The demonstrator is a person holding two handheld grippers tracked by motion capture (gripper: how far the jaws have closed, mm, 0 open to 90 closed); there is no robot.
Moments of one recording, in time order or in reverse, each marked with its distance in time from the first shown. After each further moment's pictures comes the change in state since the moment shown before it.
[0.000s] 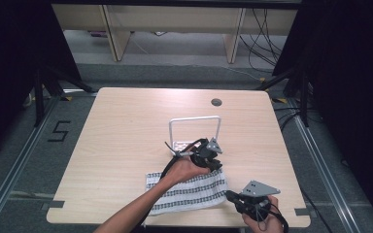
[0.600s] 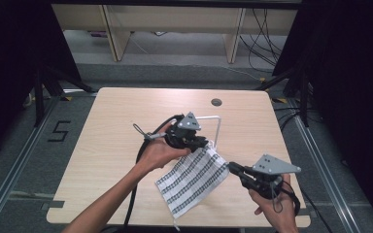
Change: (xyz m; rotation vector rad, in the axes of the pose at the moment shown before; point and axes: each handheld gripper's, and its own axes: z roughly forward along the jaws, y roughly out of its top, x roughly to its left) left arm 0.010 0.028 -0.121 -0.176 0.104 0.012; right arm -0.007 0.086 -0.047 -0.221 0.006 -0.086
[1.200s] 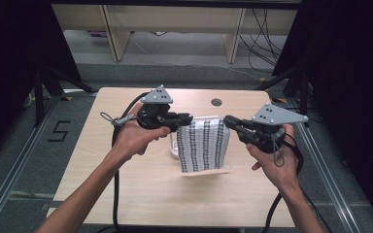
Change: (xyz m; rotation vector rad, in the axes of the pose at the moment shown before) left arm 0.020 0.024 -0.070 -0.160 0.039 -0.136; right arm -0.020 0.113 0.002 -0.112 -0.032 -0.111
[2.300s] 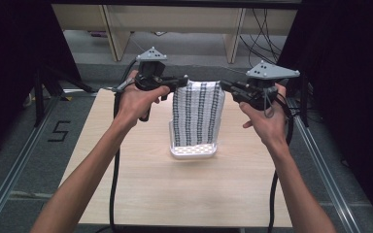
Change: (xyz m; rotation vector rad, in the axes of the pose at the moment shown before) left arm 0.056 0.055 0.009 -0.112 0.142 -0.100; right arm -0.050 0.054 0.046 -0.049 -0.045 0.046
